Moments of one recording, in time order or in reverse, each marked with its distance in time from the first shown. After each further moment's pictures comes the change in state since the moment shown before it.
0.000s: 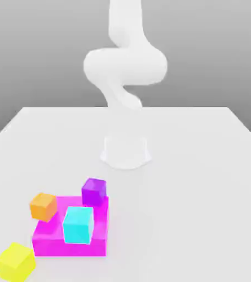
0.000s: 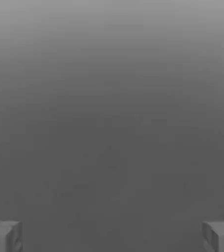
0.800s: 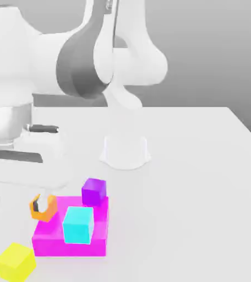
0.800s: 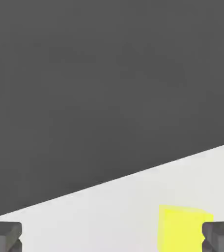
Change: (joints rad) arm -0.122 0.875 -0.219 -0.012 0.175 0.257 -0.183
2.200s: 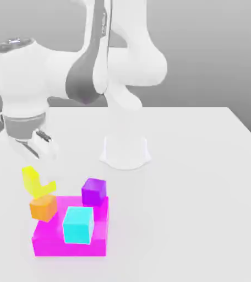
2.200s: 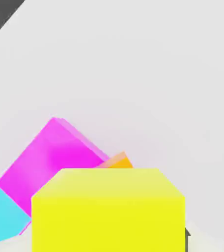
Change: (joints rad) arm -0.108 -0.219 -0.034 -0.406 -0.215 0.084 0.555
